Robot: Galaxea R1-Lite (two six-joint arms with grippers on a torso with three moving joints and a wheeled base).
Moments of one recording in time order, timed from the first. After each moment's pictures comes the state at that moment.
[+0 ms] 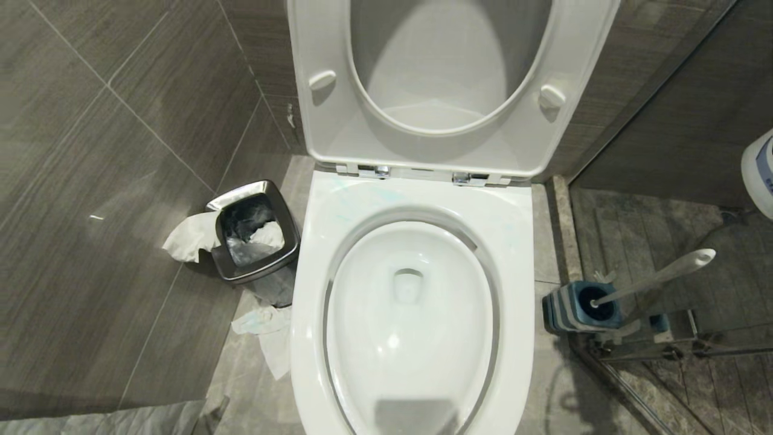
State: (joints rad) left arm 0.00 0.00 0.00 0.01 0.00 0.00; right arm 0.02 0.91 -0.75 -0.62 -0.10 -0.20
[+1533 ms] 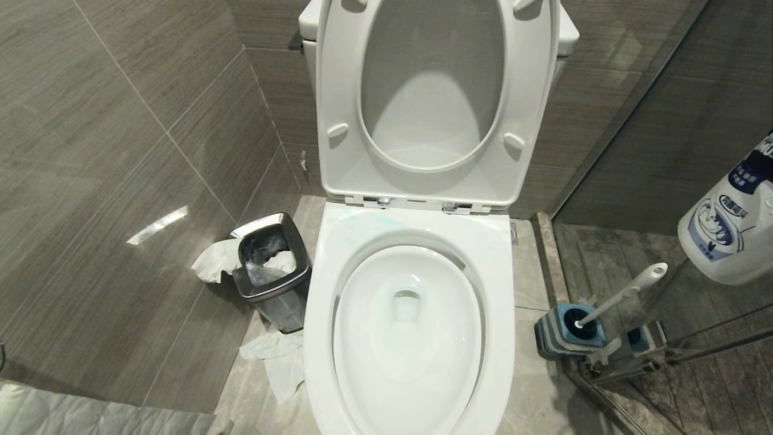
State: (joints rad) left arm 0.00 0.00 0.00 0.01 0.00 0.01; right arm 0.10 1.03 -0.73 -0.48 -0.16 -0.17
